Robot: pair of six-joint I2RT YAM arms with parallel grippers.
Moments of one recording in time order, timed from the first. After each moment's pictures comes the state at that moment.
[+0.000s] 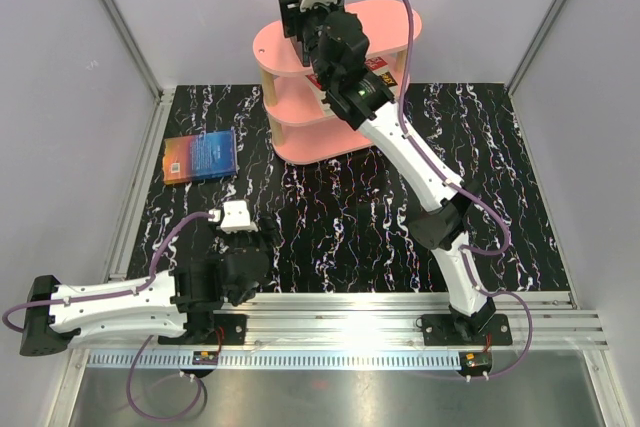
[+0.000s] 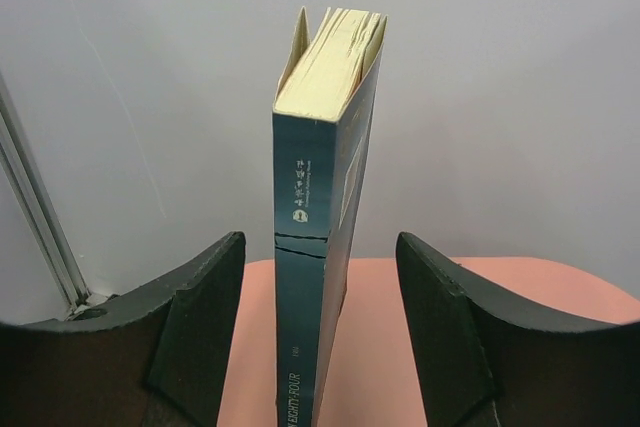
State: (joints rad) left arm -1.33 0.71 0.49 -0.19 -1.32 -0.52; right arm 0.77 2.20 2.61 -0.06 0.47 -0.23
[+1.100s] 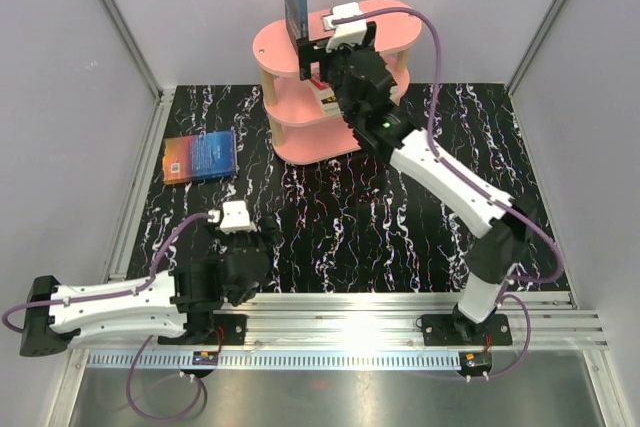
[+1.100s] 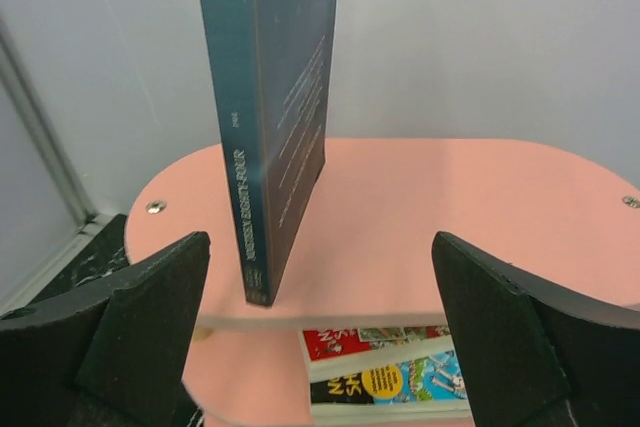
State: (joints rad) left arm -1.33 0.71 0.49 -0.19 -1.34 -0.52; right arm 0.77 1.82 1.91 0.13 0.50 -0.15
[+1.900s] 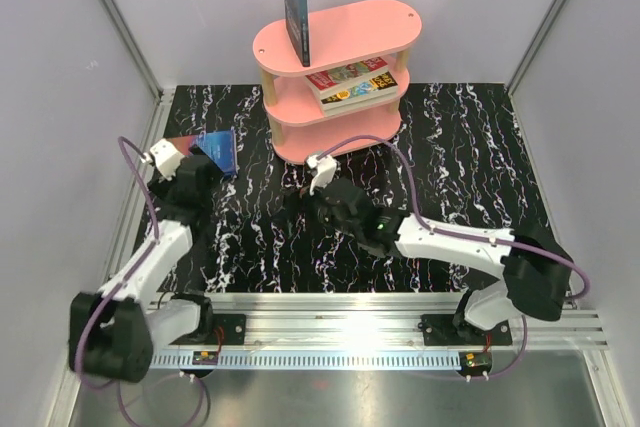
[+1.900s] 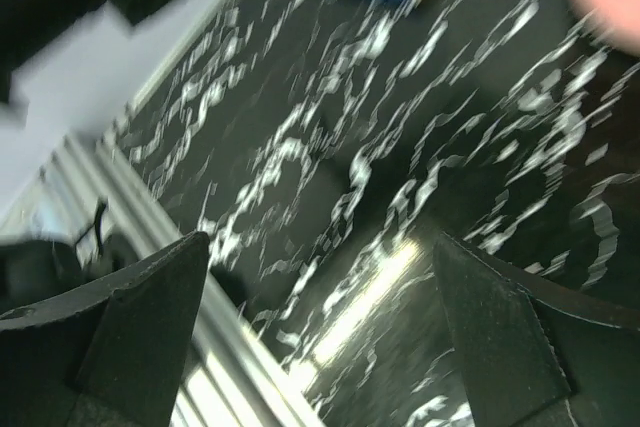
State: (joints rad) left arm -0.24 1.03 0.63 -0.09 -0.72 -0.60; right arm 1.04 1.44 0.96 0.20 0.12 0.48
